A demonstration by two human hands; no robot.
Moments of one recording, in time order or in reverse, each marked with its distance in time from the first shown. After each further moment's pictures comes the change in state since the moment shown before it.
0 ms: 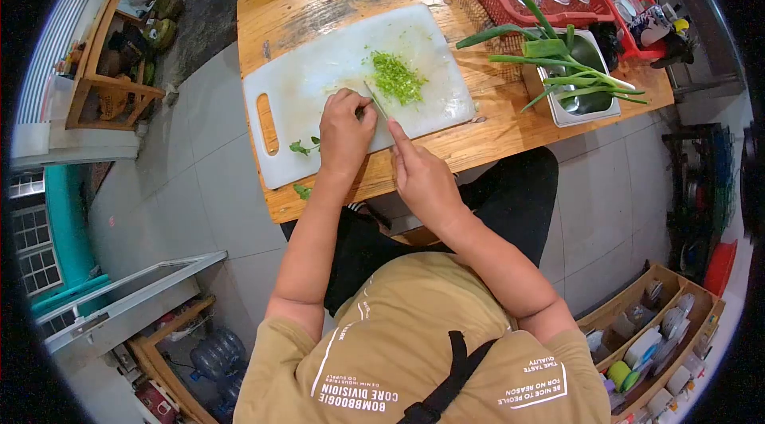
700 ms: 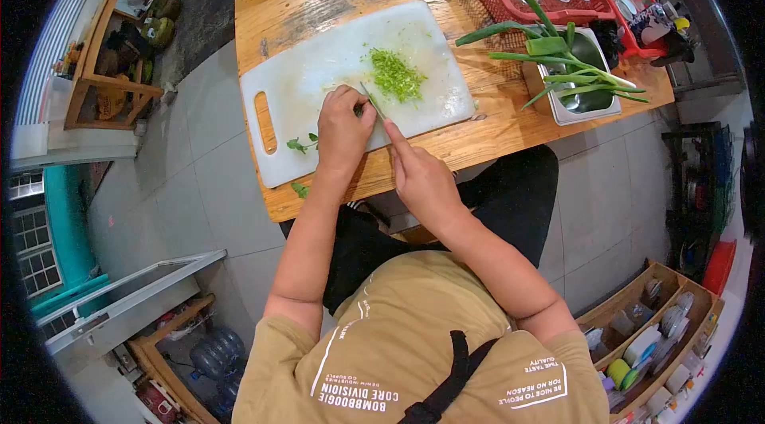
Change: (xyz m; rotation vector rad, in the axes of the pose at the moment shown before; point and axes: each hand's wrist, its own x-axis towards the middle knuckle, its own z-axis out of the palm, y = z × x) left_hand 0.002 0.000 -0.002 0.002 -0.024 0.014; right_hand -0.002 0.001 0.004 -0.012 -0.011 0.035
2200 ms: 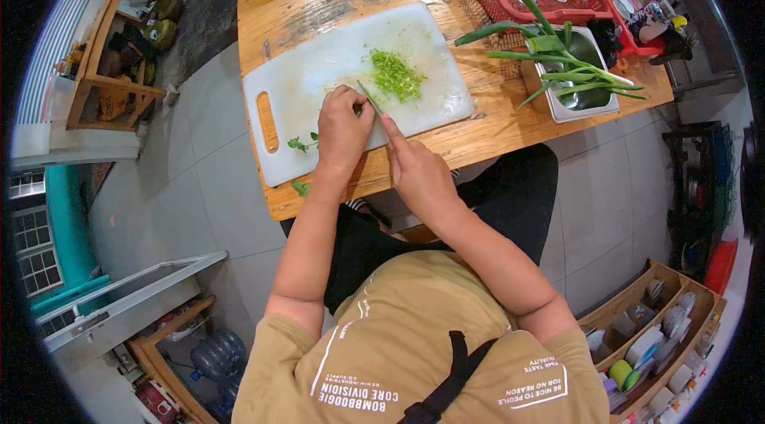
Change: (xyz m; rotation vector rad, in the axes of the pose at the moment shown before) left_hand 0.001 -0.003 0.000 0.016 -0.009 -0.043; right_hand 0.005 0.000 0.003 -0.097 0.001 -0.048
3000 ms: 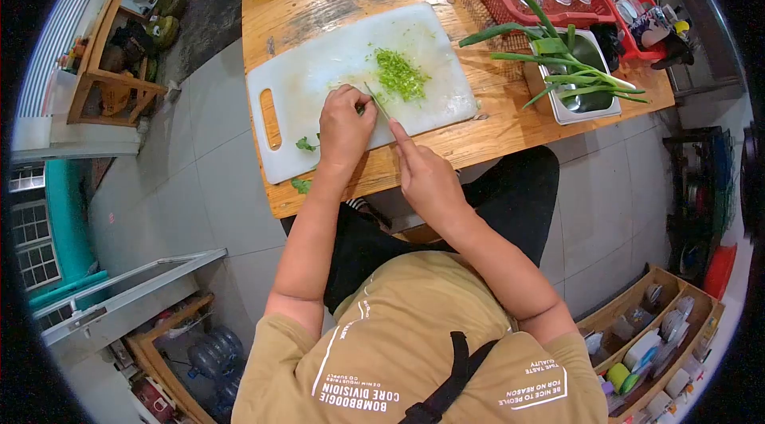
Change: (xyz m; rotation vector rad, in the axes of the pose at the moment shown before) left_hand -0.001 -0.005 0.000 0.005 0.032 0.038; right_hand -0.008 0.002 -0.005 0.064 0.010 -0.019
